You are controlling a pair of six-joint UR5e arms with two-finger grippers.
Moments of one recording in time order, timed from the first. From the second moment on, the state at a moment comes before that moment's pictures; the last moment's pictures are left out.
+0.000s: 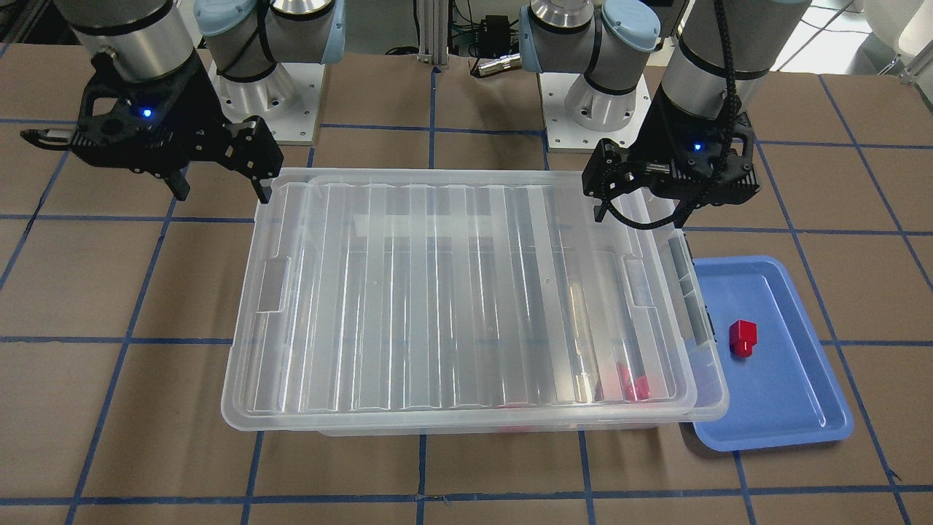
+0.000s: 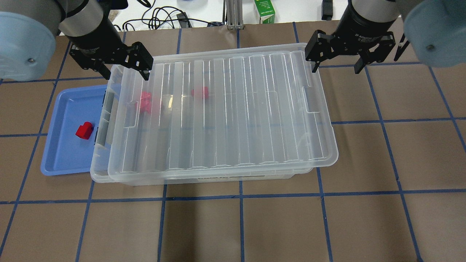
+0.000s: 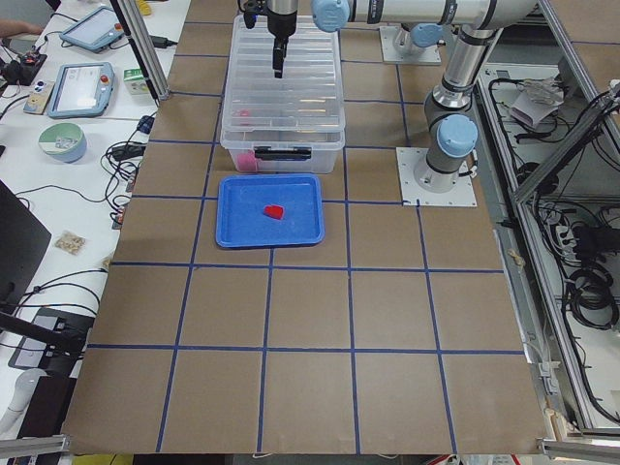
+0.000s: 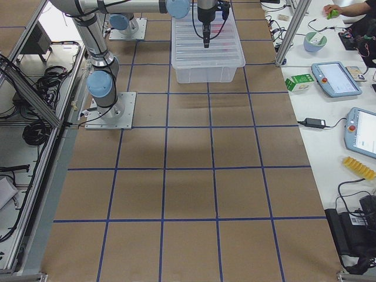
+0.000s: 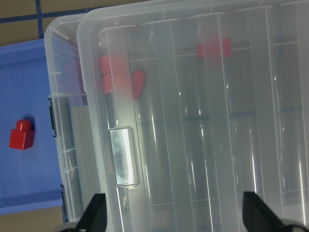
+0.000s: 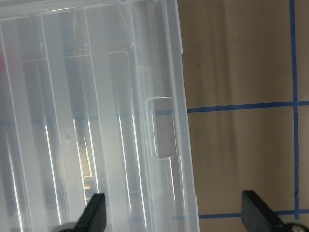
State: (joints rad) left arm -1.57 -1.61 -1.55 -1.47 1.56 0.08; right arm 1.62 -1.57 1.51 -1.59 -1.54 0.11
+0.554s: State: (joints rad) left arm -1.58 -1.61 -1.53 -1.51 1.56 0.08; right arm 1.64 -1.57 1.49 -1.53 -1.60 0.12
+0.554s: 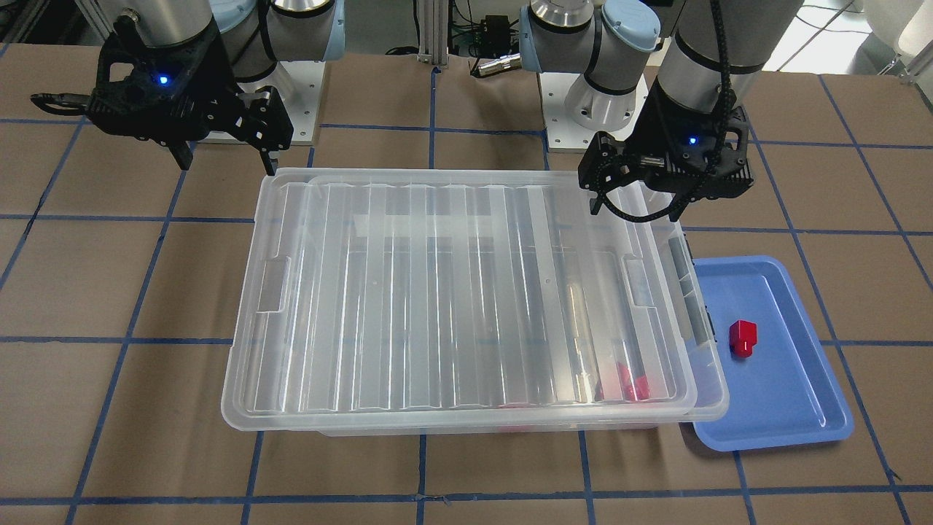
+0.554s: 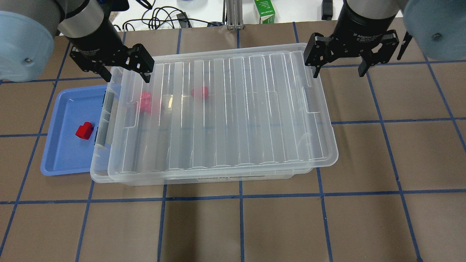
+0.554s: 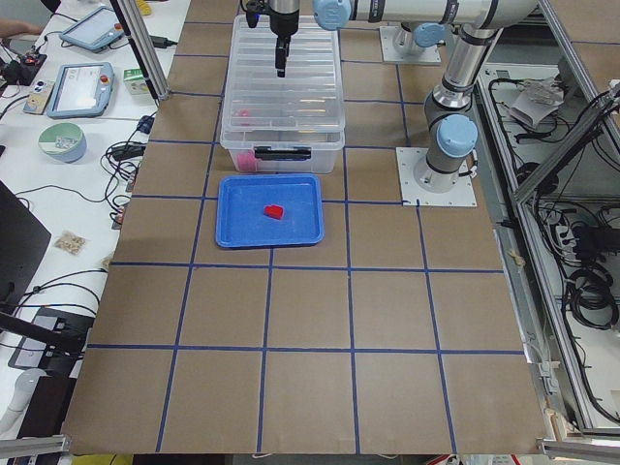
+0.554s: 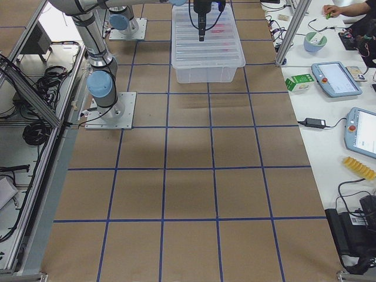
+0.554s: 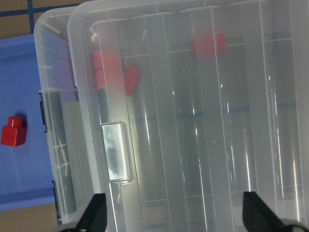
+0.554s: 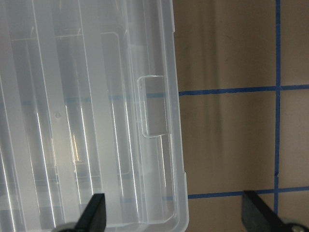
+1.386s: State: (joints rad) left arm -1.58 -1.61 -1.52 -1.52 1.56 0.08; right arm 1.64 -1.57 1.49 -1.53 -1.60 0.12
